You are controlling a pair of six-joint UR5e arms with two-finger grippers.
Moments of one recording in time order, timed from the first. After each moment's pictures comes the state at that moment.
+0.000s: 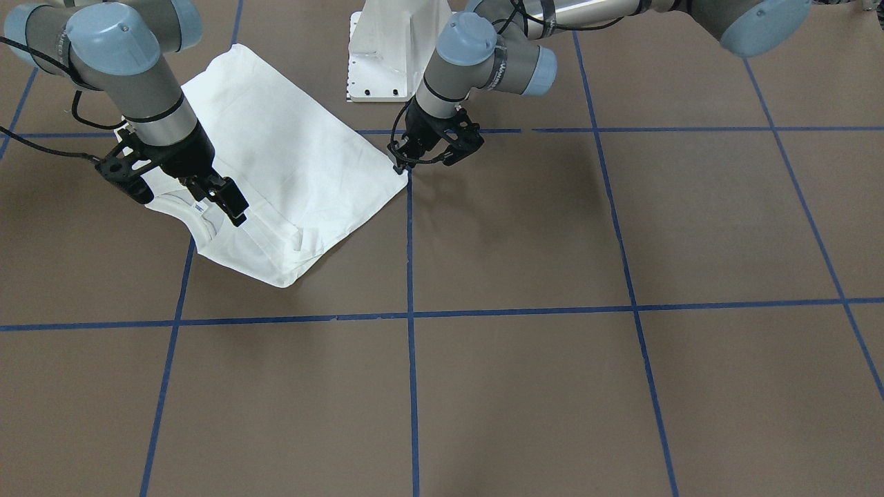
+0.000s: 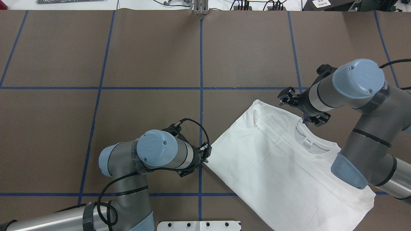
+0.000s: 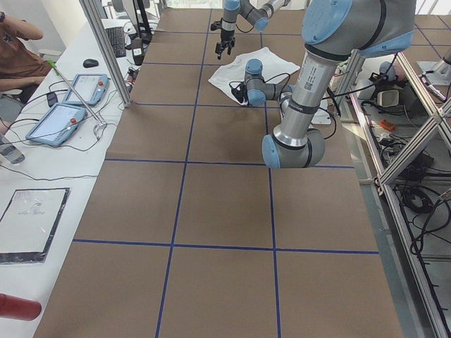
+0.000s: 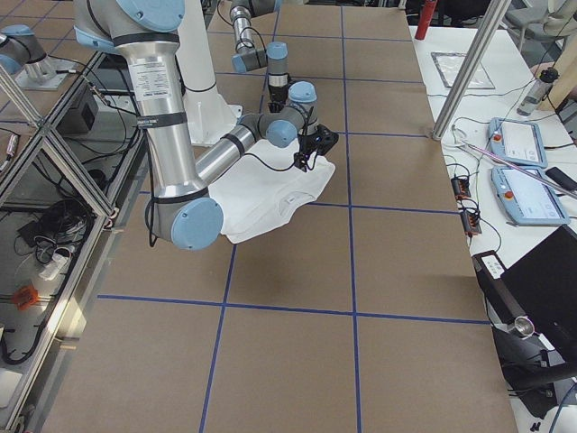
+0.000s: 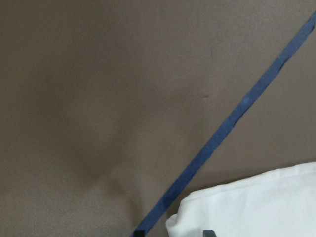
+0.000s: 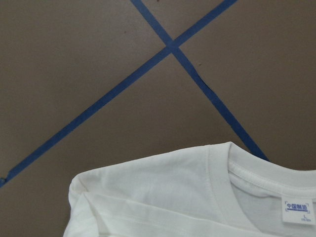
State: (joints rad) left arm -0.30 -2.21 -1.60 -2.02 -1.79 -2.13; right arm 0.69 -1.35 1.96 -1.41 1.91 1.74
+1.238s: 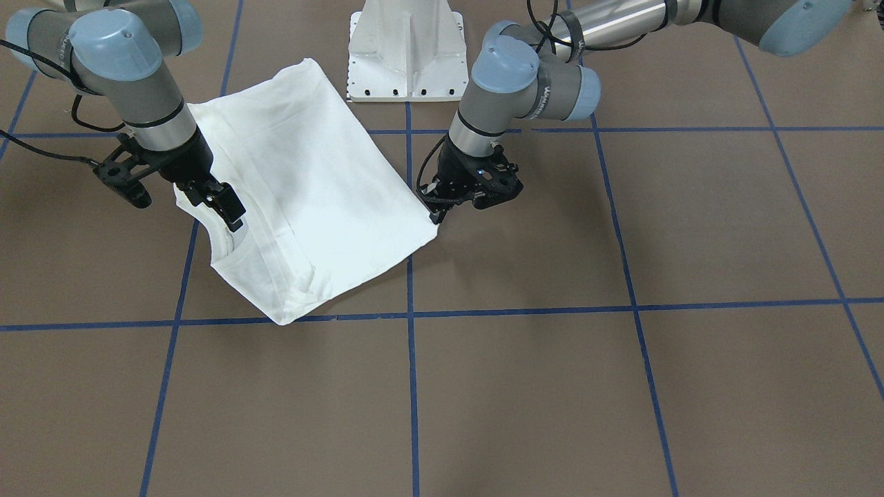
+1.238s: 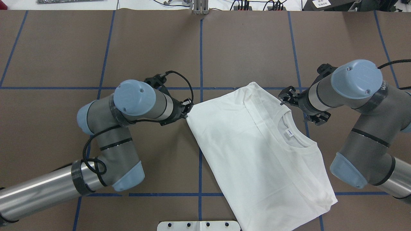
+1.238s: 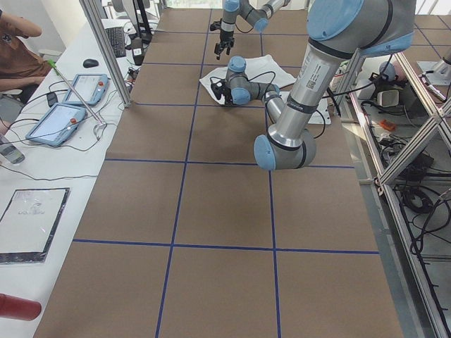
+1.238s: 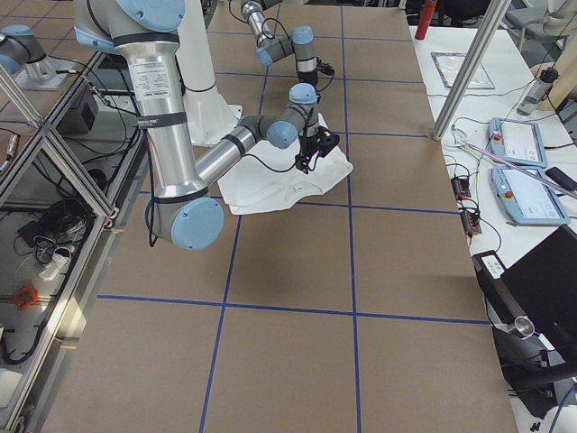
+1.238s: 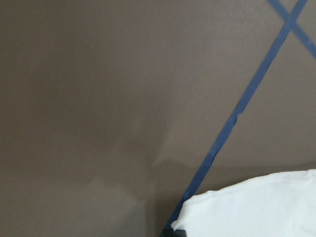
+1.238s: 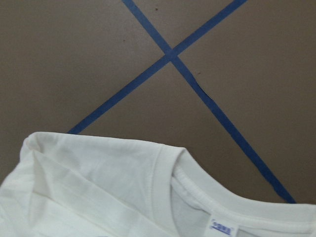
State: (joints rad) left arm -0.54 -2.22 -1.57 -2.01 -1.78 -1.76; right arm 0.69 -1.35 1.95 -1.41 1.89 1.75
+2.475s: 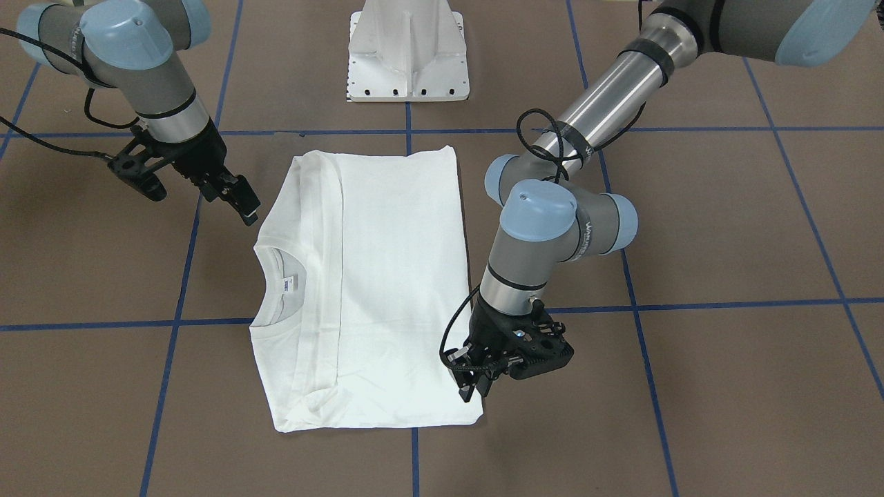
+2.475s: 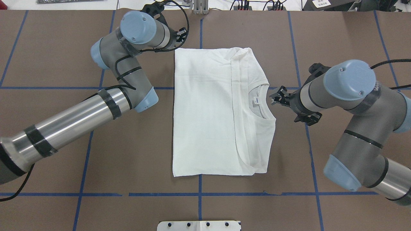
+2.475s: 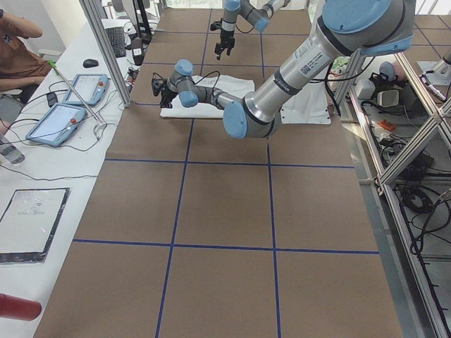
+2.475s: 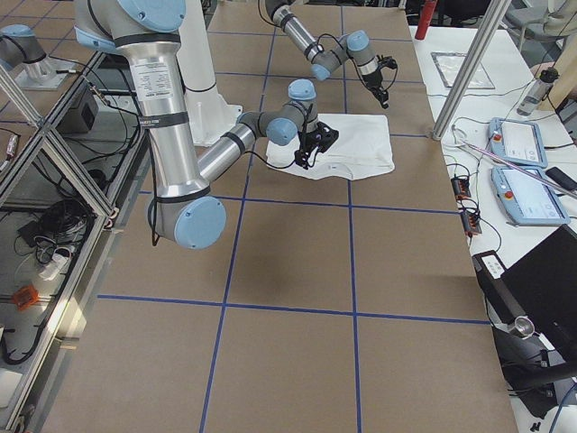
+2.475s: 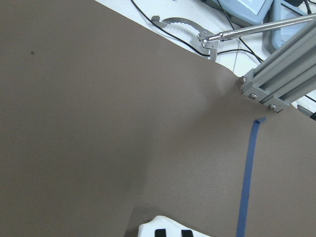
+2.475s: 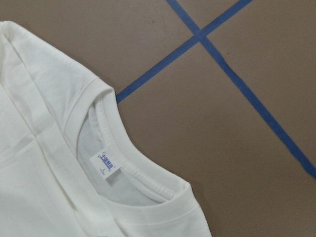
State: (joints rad) left arm -0.76 -2.47 -1.06 -2.35 -1.74 -1.51; right arm 0.65 -1.30 1.96 -1.41 1.86 1.76
